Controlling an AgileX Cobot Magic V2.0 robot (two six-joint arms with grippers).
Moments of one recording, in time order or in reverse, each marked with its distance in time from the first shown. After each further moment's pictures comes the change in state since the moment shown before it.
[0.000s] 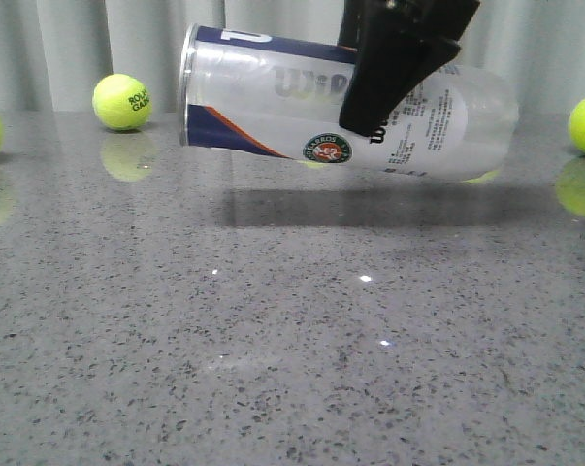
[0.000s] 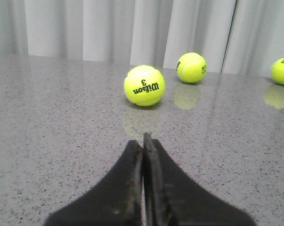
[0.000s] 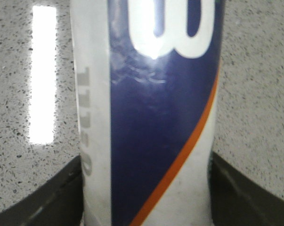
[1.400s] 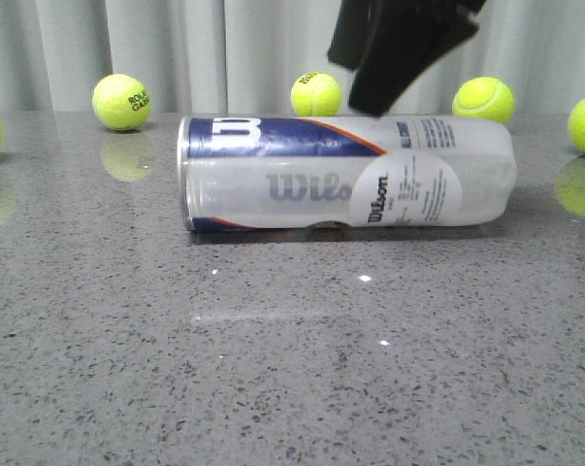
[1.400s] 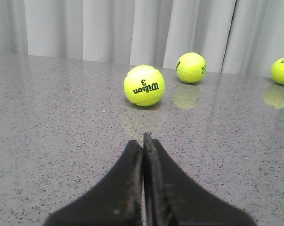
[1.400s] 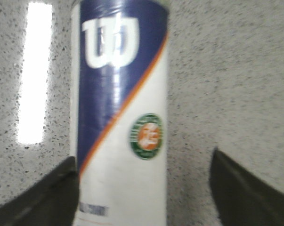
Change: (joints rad) left arm 0.000 0.000 0.000 0.000 0.000 0.000; right arm 0.000 -0.068 -0.006 -0.008 0.018 -0.003
